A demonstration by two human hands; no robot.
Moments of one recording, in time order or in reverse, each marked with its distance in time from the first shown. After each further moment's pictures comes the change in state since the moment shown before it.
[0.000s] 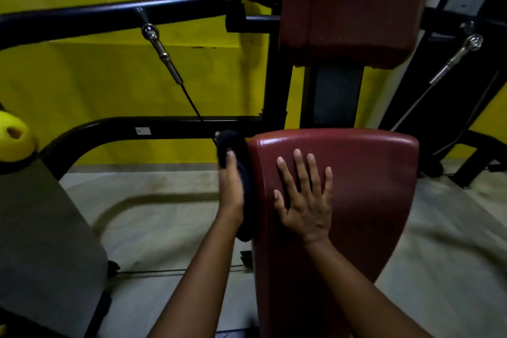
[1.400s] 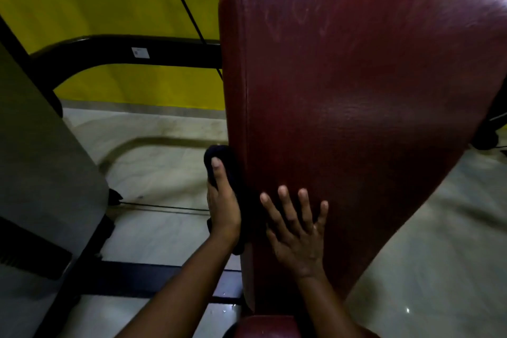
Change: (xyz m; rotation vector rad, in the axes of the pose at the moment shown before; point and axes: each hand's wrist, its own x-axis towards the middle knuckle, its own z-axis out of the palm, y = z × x) left_hand -0.053 -0.221 -0.024 0.029 0.203 -0.067; right_hand -0.211 0.019 0.076 0.011 0.092 -0.245
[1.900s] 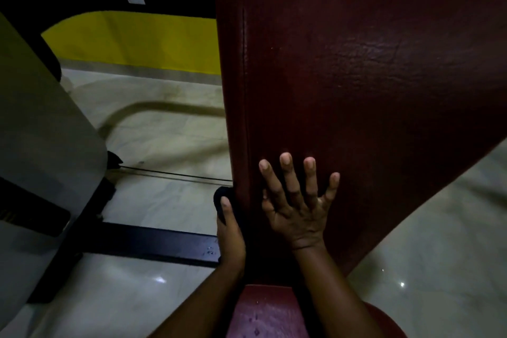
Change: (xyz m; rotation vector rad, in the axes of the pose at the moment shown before) left_hand -0.038 -0.155 -0.029 -0.067 0.087 -0.353; right_hand -0.025 -0.009 0.027 0.013 0.135 0.016
